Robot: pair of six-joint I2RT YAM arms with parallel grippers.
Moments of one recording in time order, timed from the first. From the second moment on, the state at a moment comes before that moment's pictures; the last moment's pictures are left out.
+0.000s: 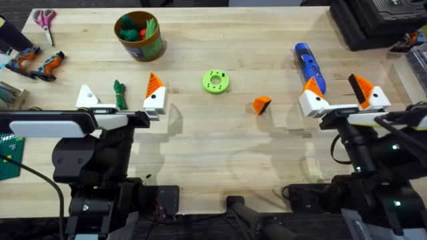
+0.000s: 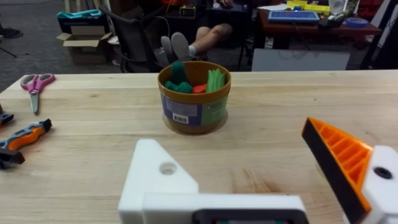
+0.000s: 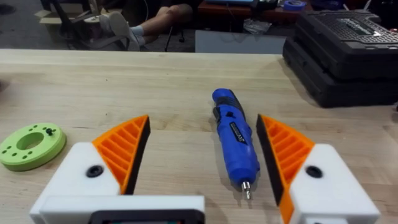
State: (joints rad) left arm 0.00 0.00 0.01 -0.02 0.01 -0.01; right arm 0.00 0.00 0.01 -0.10 -0.02 0.01
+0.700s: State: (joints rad) left arm 0.00 0.01 0.09 -0.19 -0.06 0.00; right arm 0.00 0.00 0.06 -0.21 -0.05 0.01
